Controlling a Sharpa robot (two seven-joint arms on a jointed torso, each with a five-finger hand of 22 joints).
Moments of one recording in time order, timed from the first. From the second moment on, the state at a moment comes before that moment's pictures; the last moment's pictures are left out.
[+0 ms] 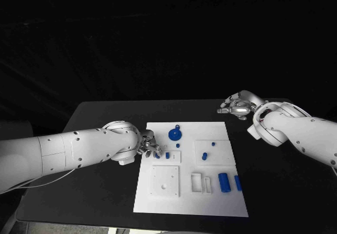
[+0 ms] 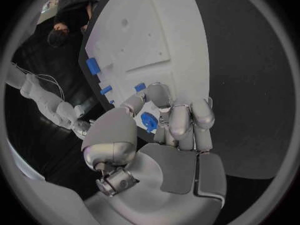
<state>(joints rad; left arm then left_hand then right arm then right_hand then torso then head) 1.27 -0.71 -0.24 1.40 -1.05 0.00 -0.47 0.80 0.00 0.57 -0.20 0.39 1.08 0.04 0.42 0.96 1.43 -0.10 0.92 0.39 1.32 -0.18 1.46 0.91 0.11 1.08 -0.19 1.43 1.16 1.26 -0.72 -0.04 1.23 -1.06 -0.35 -0.14 0.96 -0.23 0.50 -0.12 0.38 0.88 0.14 0.27 0.47 0.96 0.03 1.13 1.03 1.26 -0.08 1.11 1.02 0.12 1.38 -0.12 1.04 1.23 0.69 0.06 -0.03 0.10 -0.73</state>
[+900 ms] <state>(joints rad) 1.27 -0.71 -0.24 1.38 -1.05 0.01 -0.47 0.75 -0.09 0.56 -0.14 0.25 1.21 0.00 0.39 0.97 1.41 -0.10 0.93 0.37 1.32 -0.19 1.46 0.90 0.12 1.08 -0.19 1.43 1.16 1.26 -0.72 -0.04 1.23 -1.06 -0.35 -0.13 0.97 -0.23 0.50 -0.13 0.38 0.88 0.14 0.27 0.47 0.96 0.03 1.13 1.03 1.26 -0.08 1.11 1.02 0.12 1.38 -0.12 1.04 1.23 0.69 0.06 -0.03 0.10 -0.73</state>
